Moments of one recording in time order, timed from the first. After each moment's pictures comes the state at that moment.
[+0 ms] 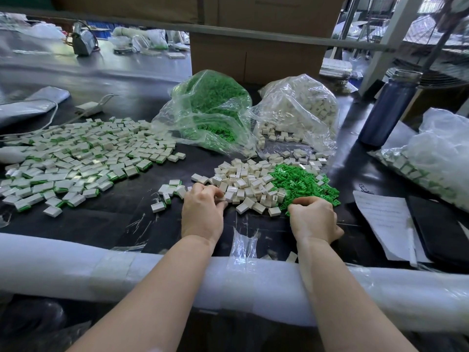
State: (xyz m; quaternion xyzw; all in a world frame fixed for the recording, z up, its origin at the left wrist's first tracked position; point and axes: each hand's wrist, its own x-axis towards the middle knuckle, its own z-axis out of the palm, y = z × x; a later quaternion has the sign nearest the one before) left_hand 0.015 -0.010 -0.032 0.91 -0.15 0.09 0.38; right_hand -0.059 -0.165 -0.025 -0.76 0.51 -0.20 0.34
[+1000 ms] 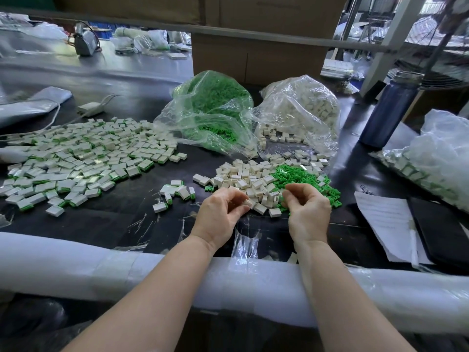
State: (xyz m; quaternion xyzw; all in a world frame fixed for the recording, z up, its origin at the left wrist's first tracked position) left_hand 0.009 -0.014 -0.032 0.81 -0.30 0.02 0.51; right_hand -0.058 -0.156 -0.025 -0.73 0.27 -0.37 0.51
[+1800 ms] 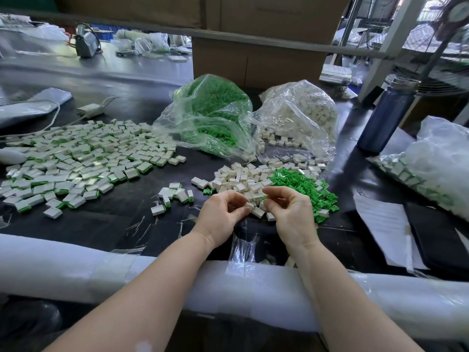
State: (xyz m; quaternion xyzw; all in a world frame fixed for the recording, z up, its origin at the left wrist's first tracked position) left_hand 0.015 -0.021 -0.028 0.78 -0.27 -0.10 0.56; right_hand -0.057 -0.144 -0.014 -0.76 0.19 -0.27 0.56
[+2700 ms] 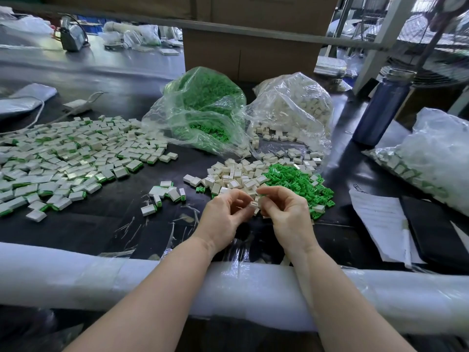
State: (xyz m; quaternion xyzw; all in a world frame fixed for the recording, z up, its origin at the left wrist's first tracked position) left_hand 0.005 -0.032 -0.031 0.73 -0.27 -0.14 0.61; right_hand -0.065 -0.145 -0.020 -0.73 0.15 -0.27 0.61
